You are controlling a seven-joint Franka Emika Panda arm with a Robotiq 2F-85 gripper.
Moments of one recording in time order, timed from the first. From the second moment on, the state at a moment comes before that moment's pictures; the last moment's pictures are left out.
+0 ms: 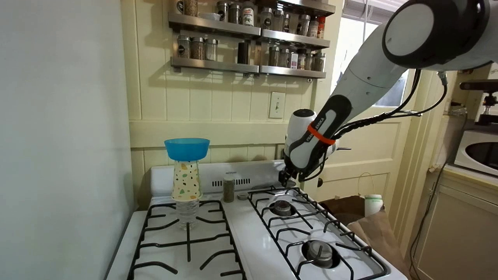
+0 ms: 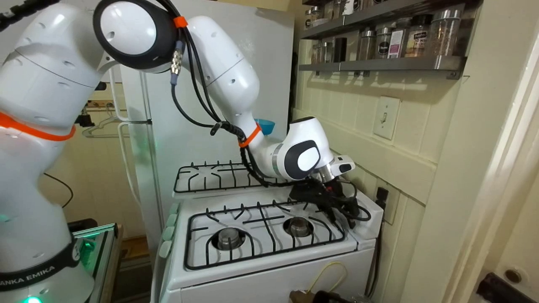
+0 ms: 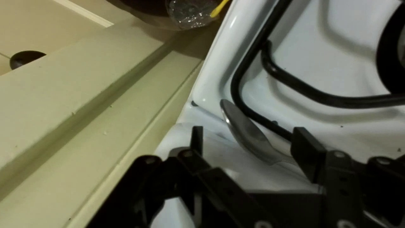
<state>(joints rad) -0.07 0.60 -0.12 -1.88 -0.44 2.88 -0.04</state>
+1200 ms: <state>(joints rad) -0.18 0.45 0.02 -1.99 -0.23 2.86 -0.31</state>
